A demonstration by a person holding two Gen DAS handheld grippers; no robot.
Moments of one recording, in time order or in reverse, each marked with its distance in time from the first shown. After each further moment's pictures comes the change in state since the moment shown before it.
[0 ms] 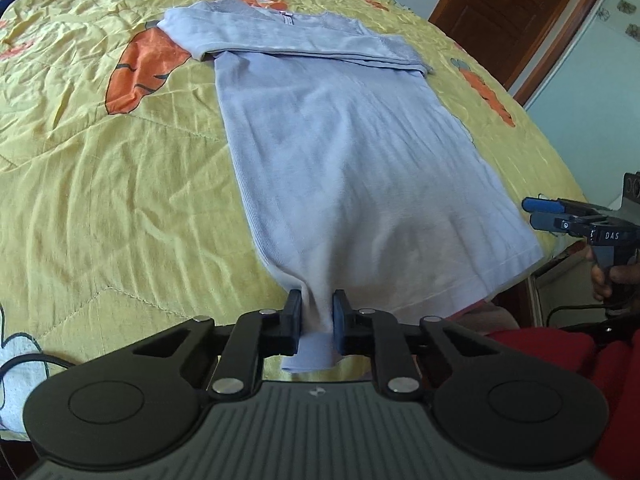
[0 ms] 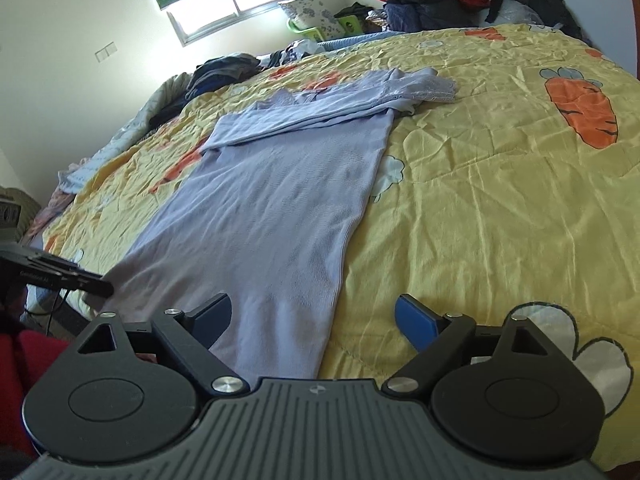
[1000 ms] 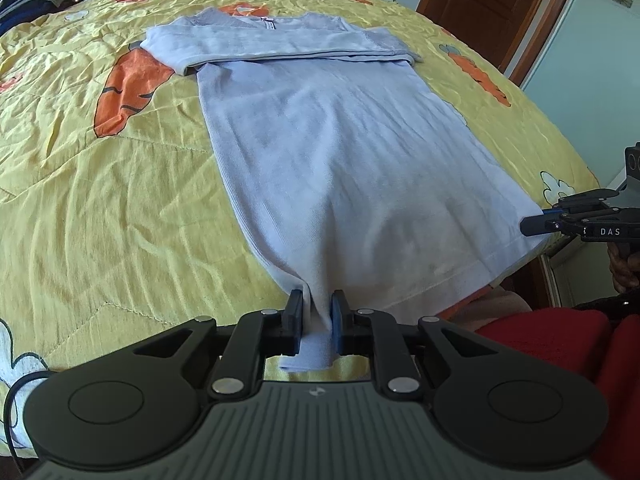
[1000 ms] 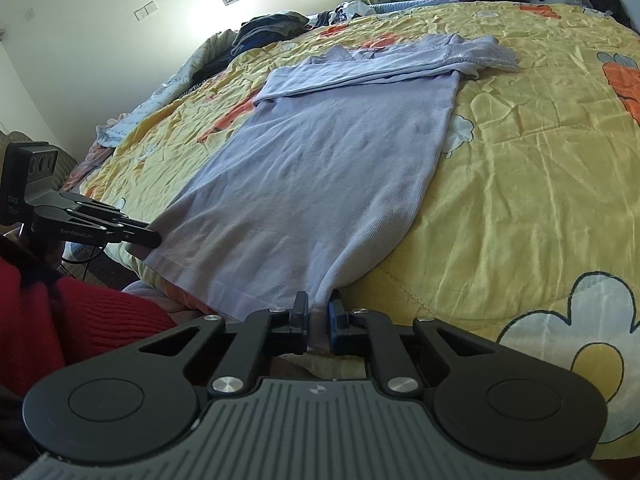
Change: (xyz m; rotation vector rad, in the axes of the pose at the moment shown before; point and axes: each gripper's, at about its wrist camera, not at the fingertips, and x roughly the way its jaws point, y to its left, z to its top) left arm 0.002 -0.012 -0.003 0.083 -0.008 0.035; right arm 0.004 0.025 -0.008 -0.042 0.111 0.111
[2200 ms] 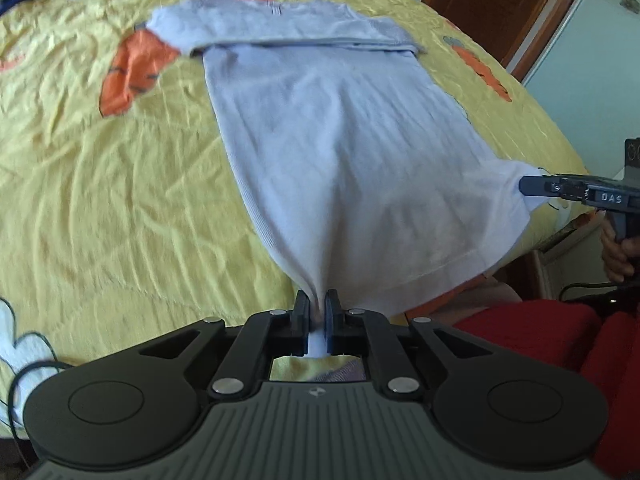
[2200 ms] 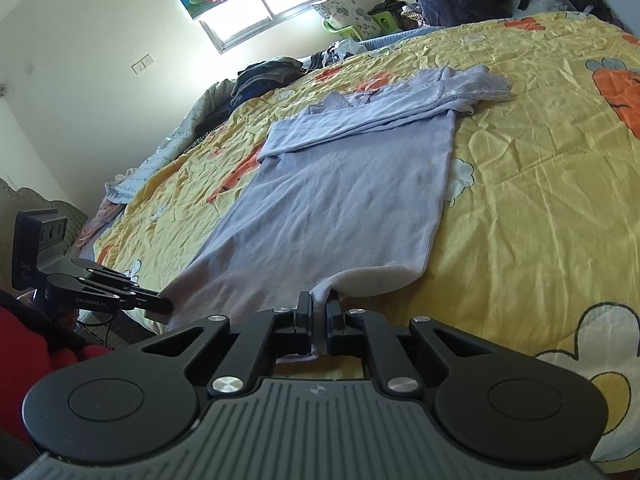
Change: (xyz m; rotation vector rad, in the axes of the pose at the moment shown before) left arm -0.005 0.009 0.001 -0.051 0.073 -0.041; right arm -0.006 0.001 0.017 0.087 -0.122 0.041
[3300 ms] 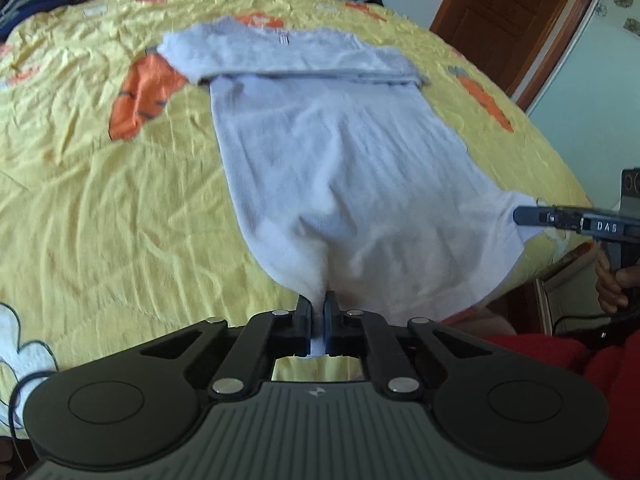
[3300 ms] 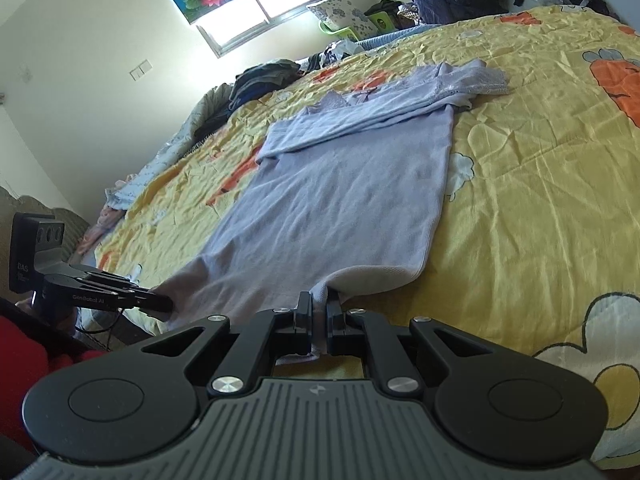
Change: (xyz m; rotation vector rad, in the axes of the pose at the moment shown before) left arm -0.015 -0.013 0.009 -0.025 -0.121 0.044; right arm -0.001 -0.002 0.001 0.032 -0.031 0.031
